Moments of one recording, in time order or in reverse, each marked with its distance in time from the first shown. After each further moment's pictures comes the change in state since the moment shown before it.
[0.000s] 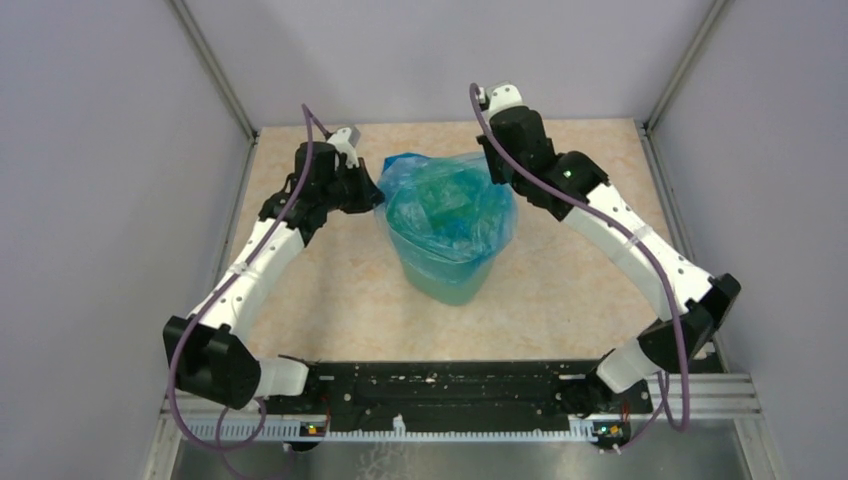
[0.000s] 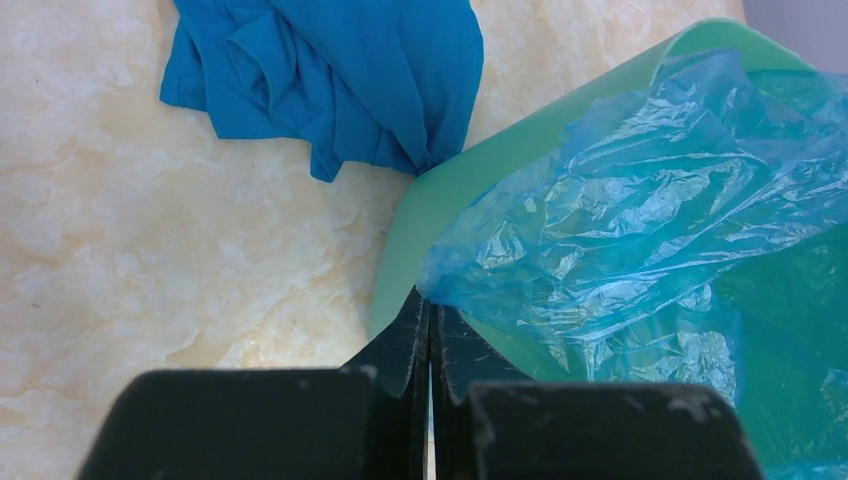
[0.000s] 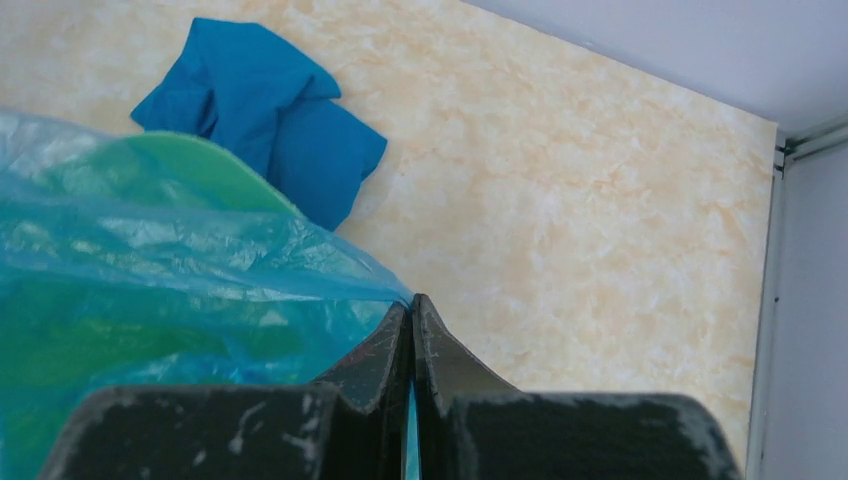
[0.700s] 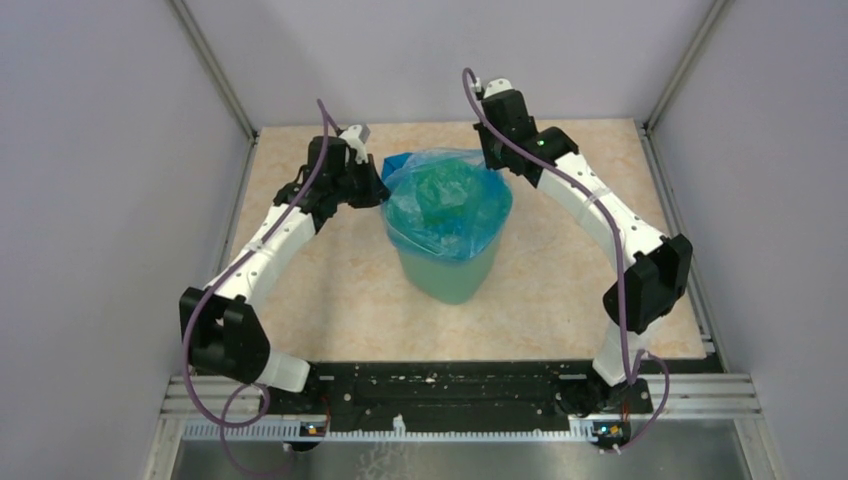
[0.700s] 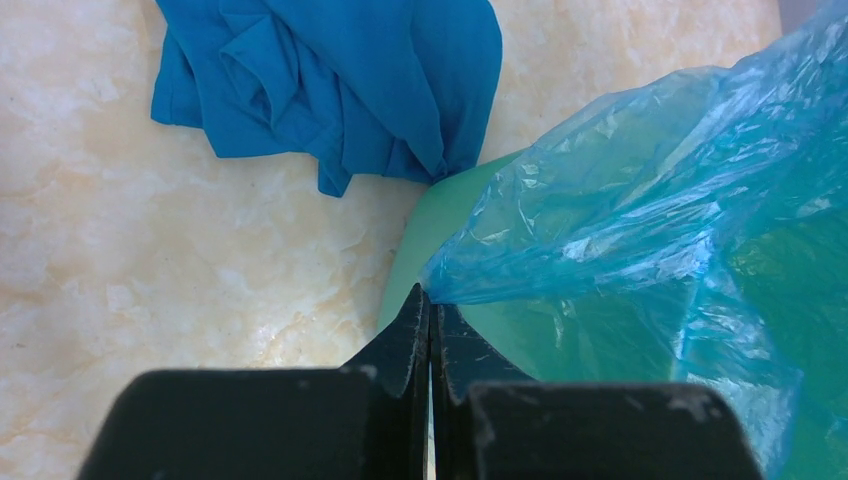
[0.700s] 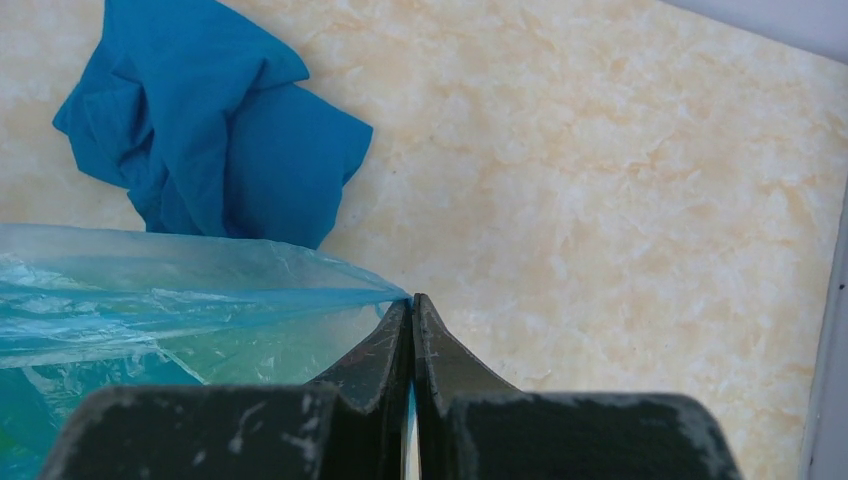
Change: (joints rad) left arm 0.000 0.123 0.039 0.047 0.009 0.021; right arm -0.163 0.268 0.133 0.020 -0.126 0.019
